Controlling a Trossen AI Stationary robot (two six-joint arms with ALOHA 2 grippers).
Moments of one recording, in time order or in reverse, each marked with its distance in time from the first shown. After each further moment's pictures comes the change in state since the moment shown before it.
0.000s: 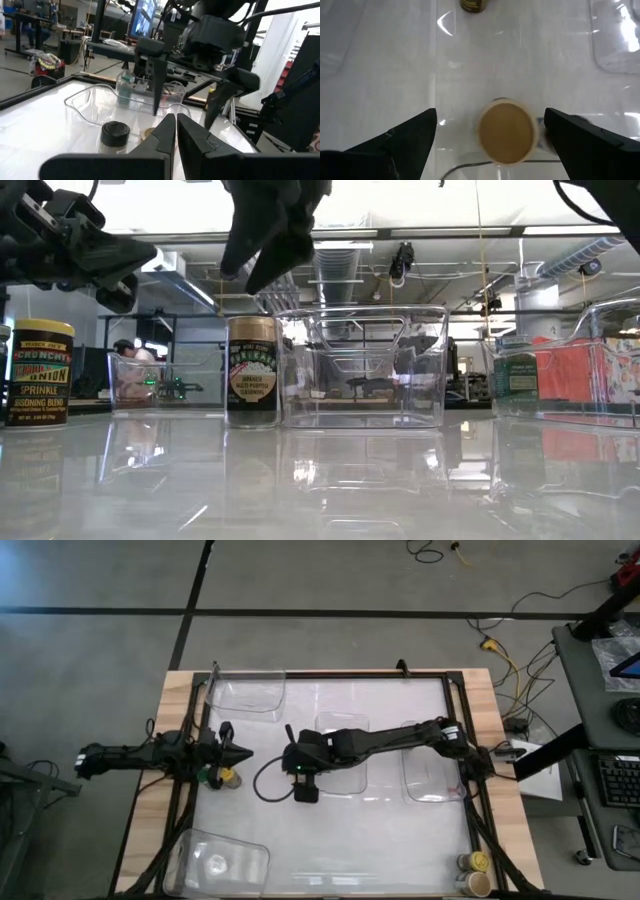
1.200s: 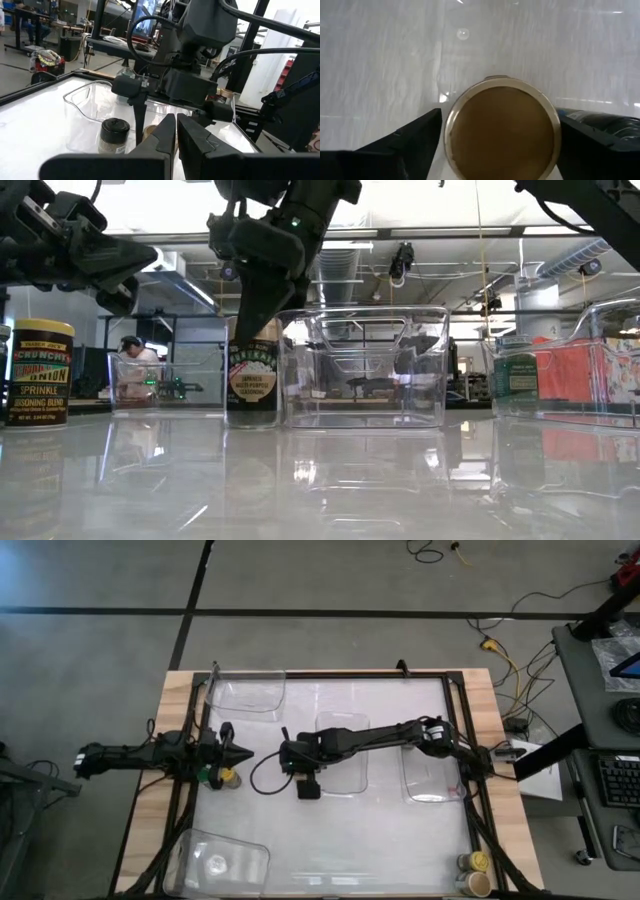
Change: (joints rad) left arm 0.000 0.013 0.000 -0.002 0.001 -0.010; right arm -0.052 0.117 -0.006 -0.027 -0.102 -0.098
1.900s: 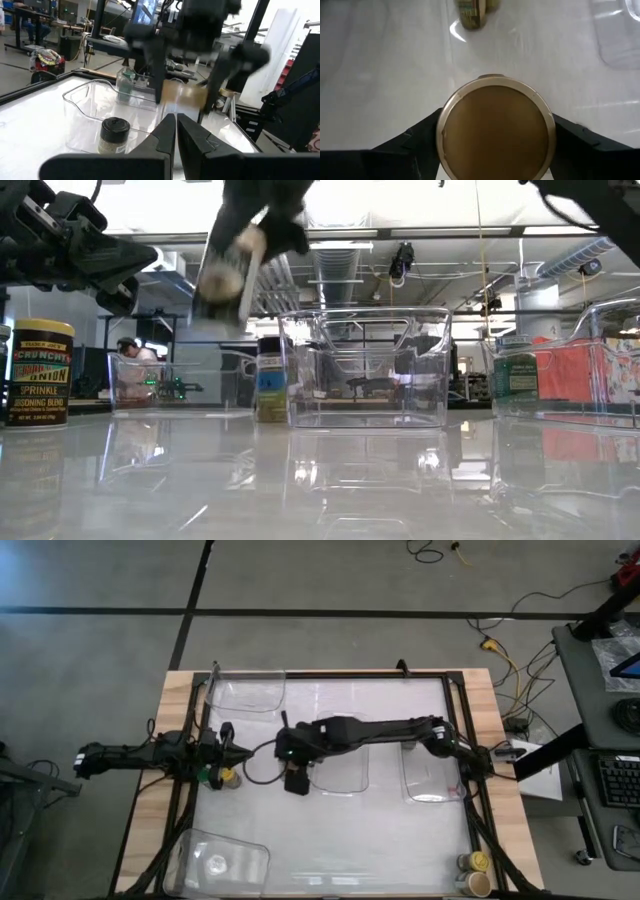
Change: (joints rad) left arm 0.000 0.002 0.000 0.001 0.000 0.000; right arm 0.012 -0.057 0.237 -0.111 0.002 0.245
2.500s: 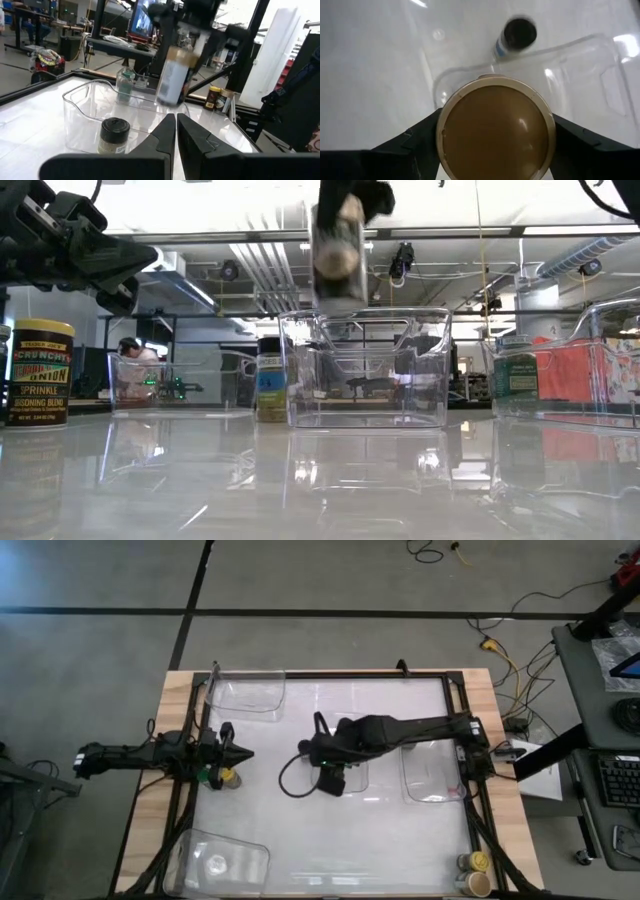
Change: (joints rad) left arm 0.000 0.002 0.000 0.004 0.000 0.000; right arm 0.077 -0.210 -0.181 -0.303 0.166 0.187
